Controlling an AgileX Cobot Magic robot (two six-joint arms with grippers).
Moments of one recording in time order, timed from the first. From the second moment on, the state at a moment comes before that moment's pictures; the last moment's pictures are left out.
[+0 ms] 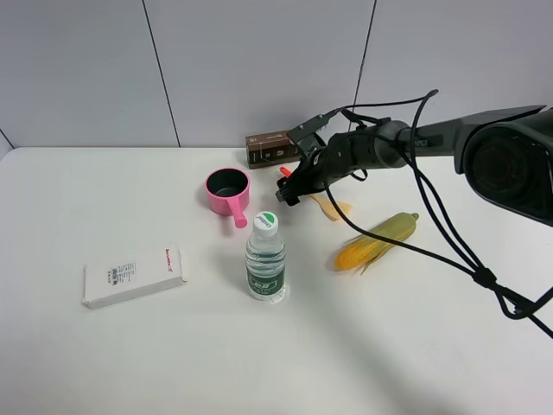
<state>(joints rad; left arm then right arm) 0.00 -0.01 -0.51 0.06 1.05 -0.08 0.42 2.34 -1.57 0.10 0.20 -0.32</state>
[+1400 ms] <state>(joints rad) 0.00 -0.01 -0.51 0.06 1.05 -0.08 0.42 2.26 -1.57 0.15 0.22 -0.28</state>
